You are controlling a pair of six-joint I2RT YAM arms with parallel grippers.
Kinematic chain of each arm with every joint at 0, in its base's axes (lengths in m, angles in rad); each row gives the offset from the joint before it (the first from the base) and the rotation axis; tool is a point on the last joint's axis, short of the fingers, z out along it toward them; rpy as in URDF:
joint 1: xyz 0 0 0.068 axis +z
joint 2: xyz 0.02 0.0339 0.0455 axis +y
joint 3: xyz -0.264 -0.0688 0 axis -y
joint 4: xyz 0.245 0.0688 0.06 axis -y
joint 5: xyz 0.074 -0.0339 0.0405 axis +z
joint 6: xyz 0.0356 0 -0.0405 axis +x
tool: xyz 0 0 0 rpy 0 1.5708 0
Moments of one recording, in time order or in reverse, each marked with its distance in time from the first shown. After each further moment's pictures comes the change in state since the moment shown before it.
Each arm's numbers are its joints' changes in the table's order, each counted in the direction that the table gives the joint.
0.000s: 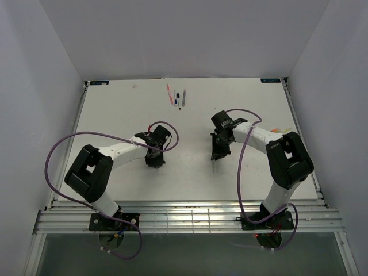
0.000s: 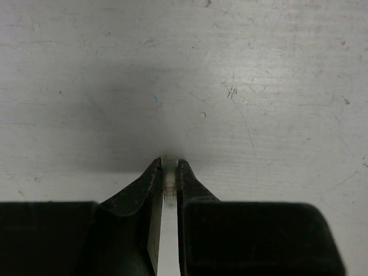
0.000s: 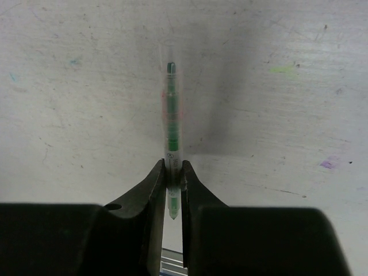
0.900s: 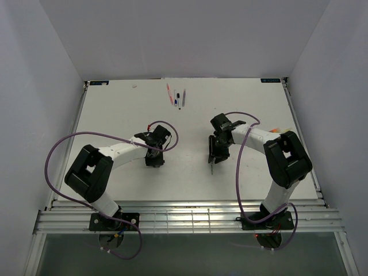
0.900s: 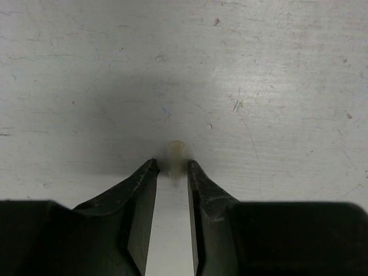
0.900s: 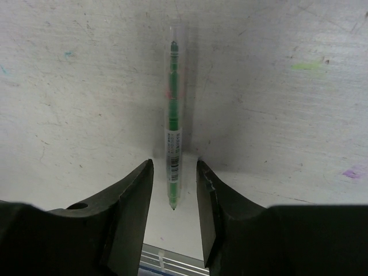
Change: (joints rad) left arm -0.006 0.012 -0.002 0.023 0.040 0.000; right arm 0.015 0.021 -0.036 0.034 0.006 0.009
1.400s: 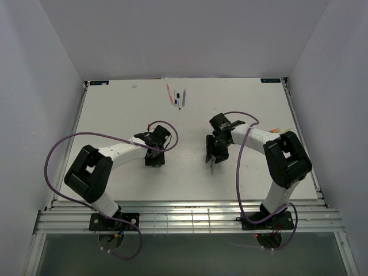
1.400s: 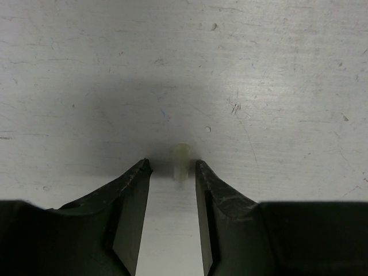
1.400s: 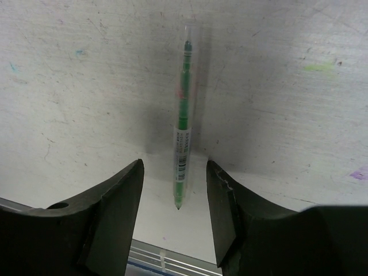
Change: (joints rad) left arm 0.000 -0.009 -0.004 0.014 0.005 0.005; right arm 0.005 -0.003 0.007 0.005 0.013 0.000
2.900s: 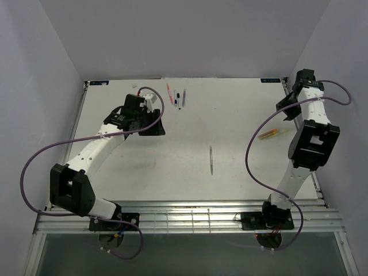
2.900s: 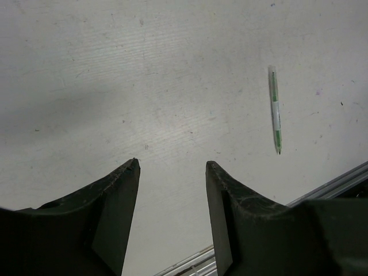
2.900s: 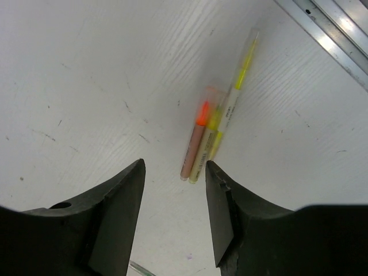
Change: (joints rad) left arm 0.236 -0.183 0.285 -0.034 -0.452 0.305; right arm -0.784 0.214 0.701 -0.335 -0.251 0.129
